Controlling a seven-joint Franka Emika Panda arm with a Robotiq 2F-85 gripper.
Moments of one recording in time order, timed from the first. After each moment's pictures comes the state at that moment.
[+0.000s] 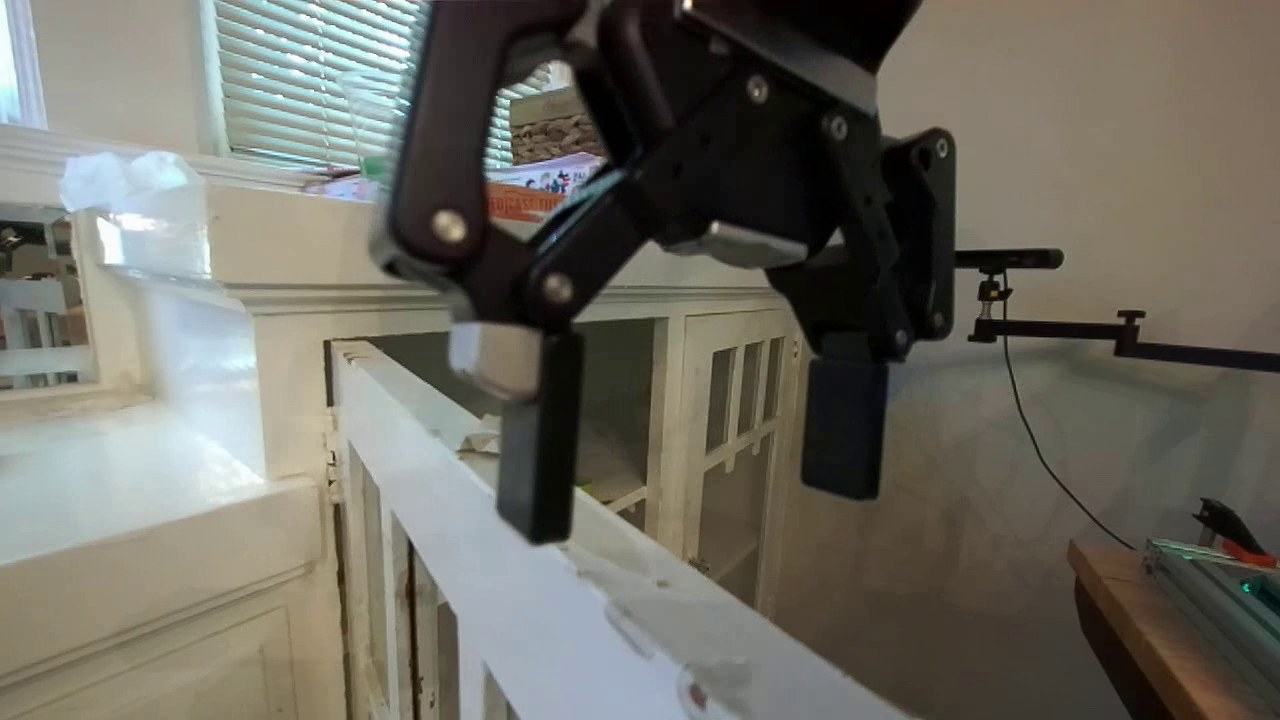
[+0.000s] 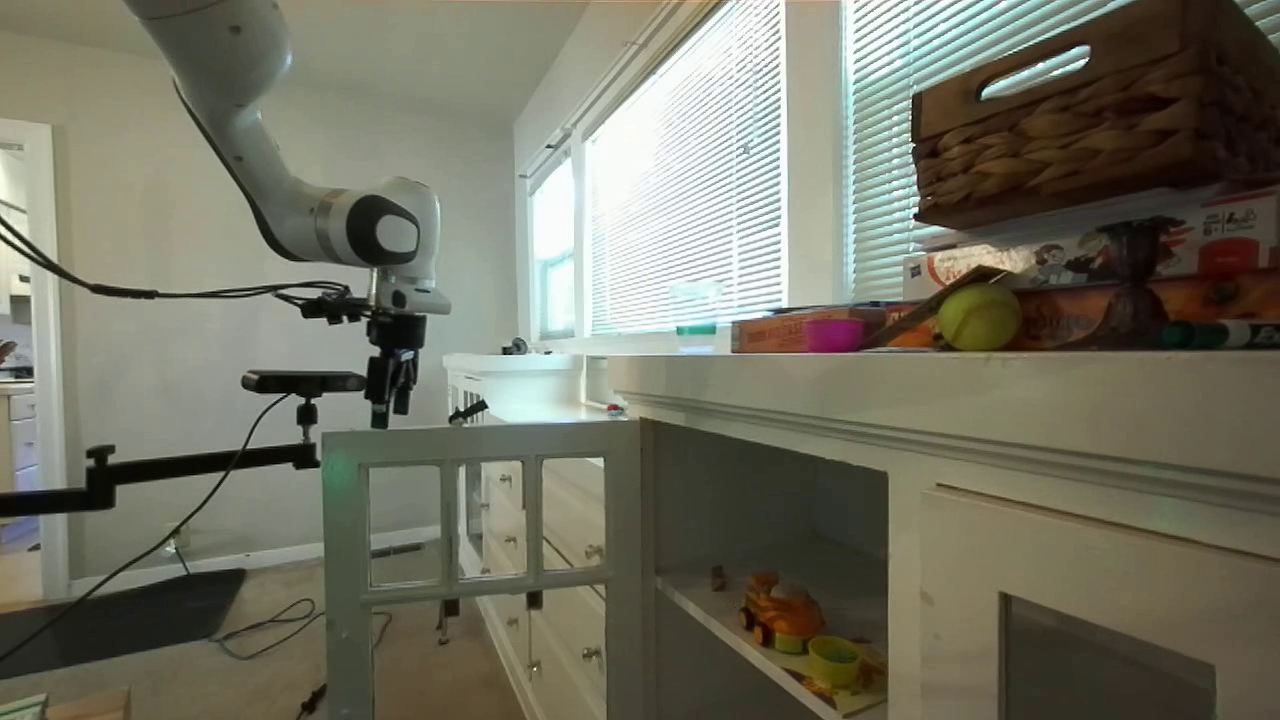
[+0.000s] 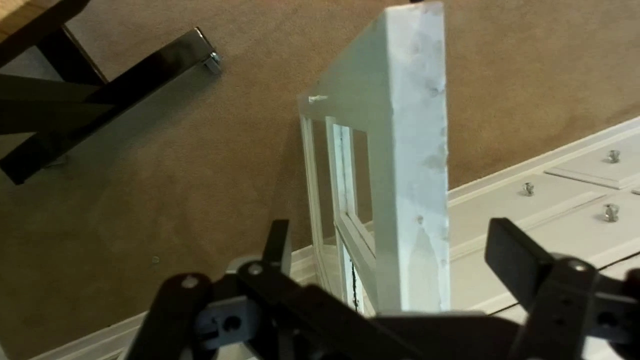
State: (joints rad) arm 0.32 0.06 0.37 -2.18 0.14 2.31 1.19
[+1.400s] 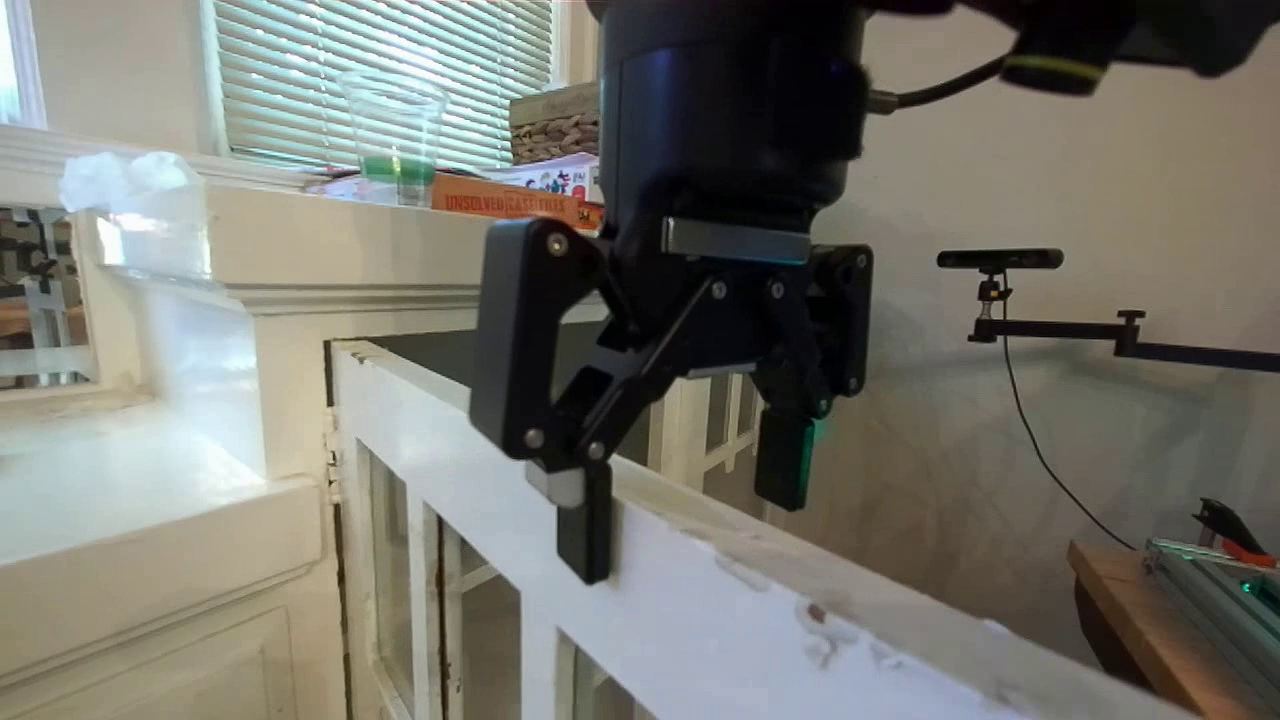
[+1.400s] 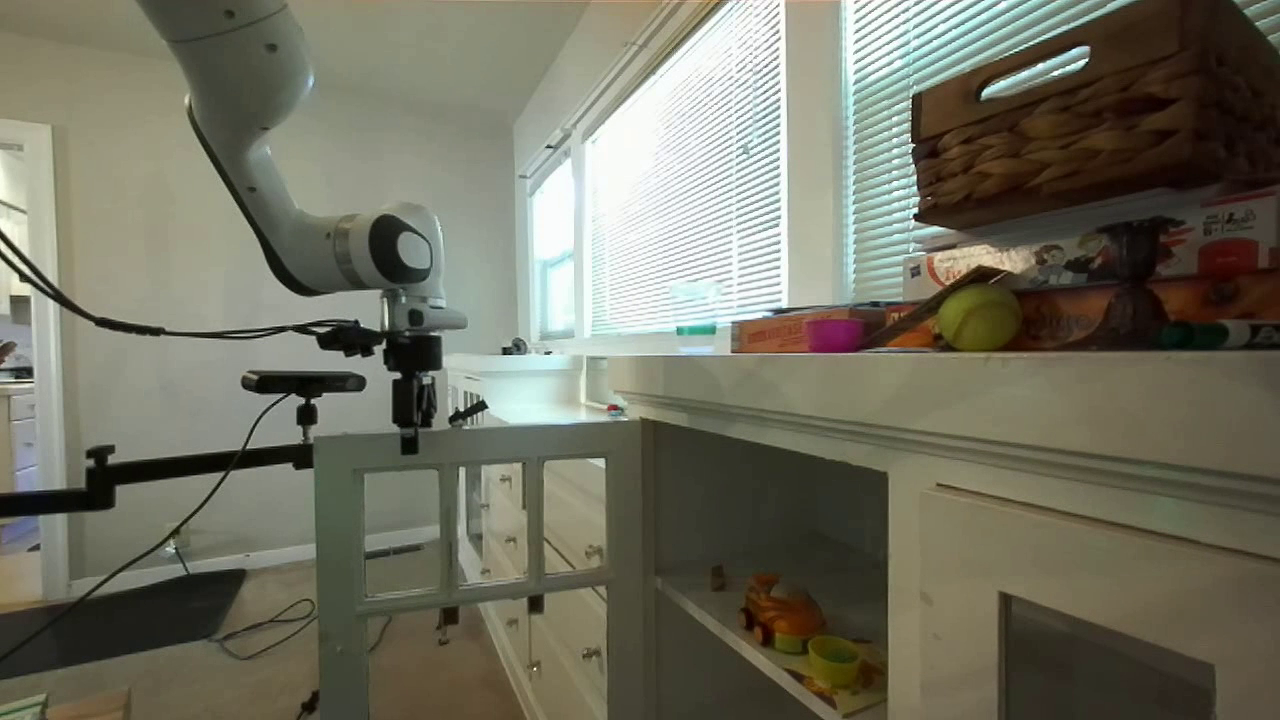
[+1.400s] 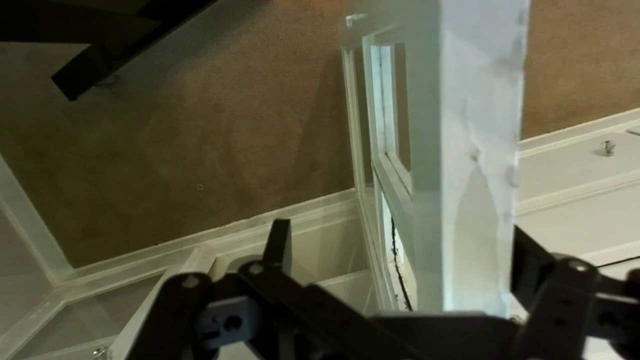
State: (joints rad) arm 0.36 0.11 0.28 -2.20 -0.12 2.30 1.26
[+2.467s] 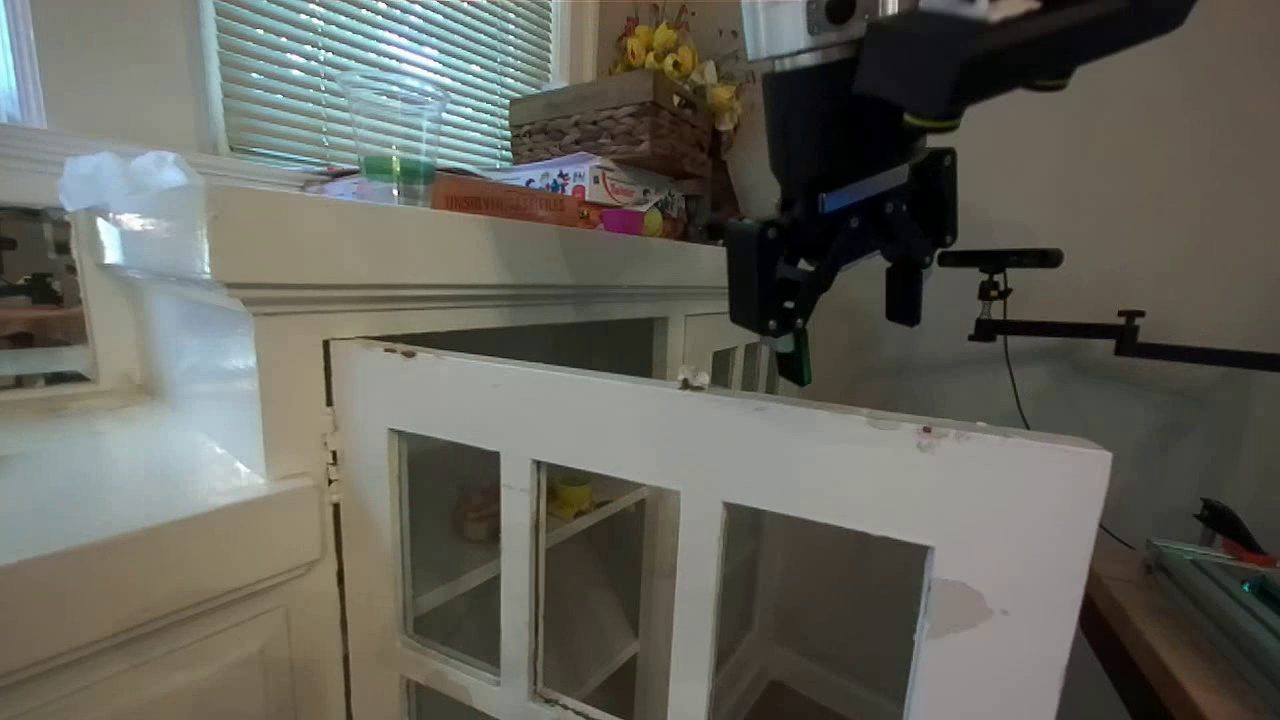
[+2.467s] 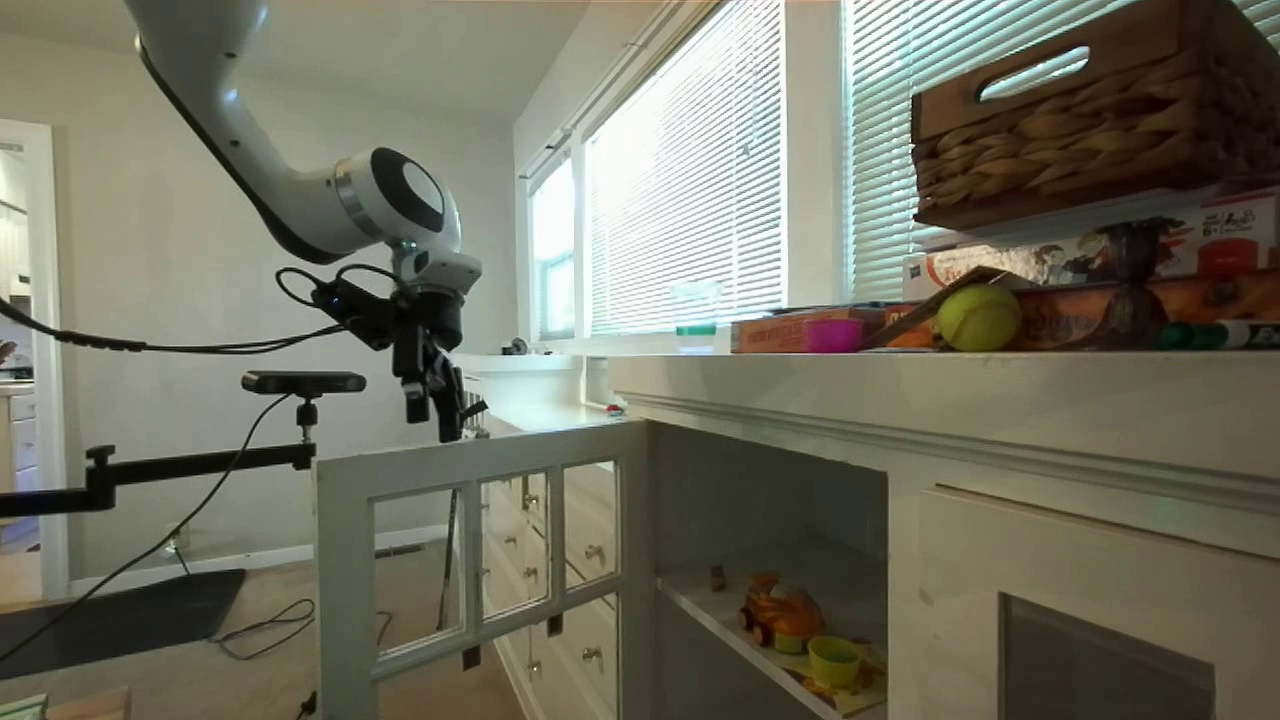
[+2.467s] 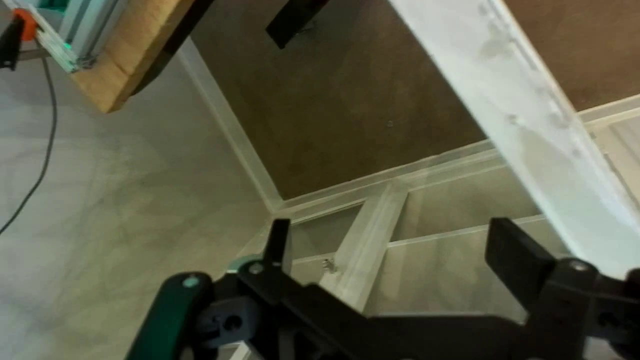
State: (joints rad) arm 0.25 -0.11 0.25 -2.30 -0.33 1.88 1.35
